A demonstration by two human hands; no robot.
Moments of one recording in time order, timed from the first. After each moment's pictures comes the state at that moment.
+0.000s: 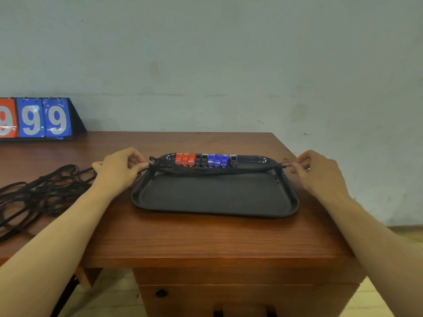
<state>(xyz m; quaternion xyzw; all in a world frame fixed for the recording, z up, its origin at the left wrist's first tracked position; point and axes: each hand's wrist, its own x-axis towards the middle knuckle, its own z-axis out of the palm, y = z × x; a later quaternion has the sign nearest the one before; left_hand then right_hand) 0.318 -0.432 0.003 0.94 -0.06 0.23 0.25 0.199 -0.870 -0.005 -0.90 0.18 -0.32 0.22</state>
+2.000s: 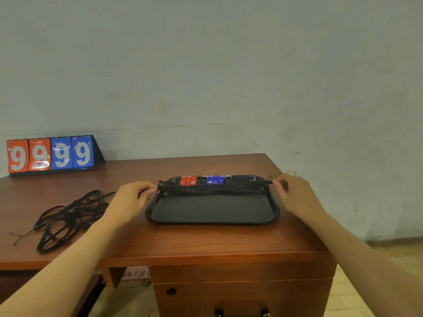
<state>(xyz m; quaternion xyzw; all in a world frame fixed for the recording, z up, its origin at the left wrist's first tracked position) 0.253 -0.421 0.020 0.92 -0.21 0.22 0.25 0.159 -0.848 0.007 -0.91 0.05 -0.32 0.24</state>
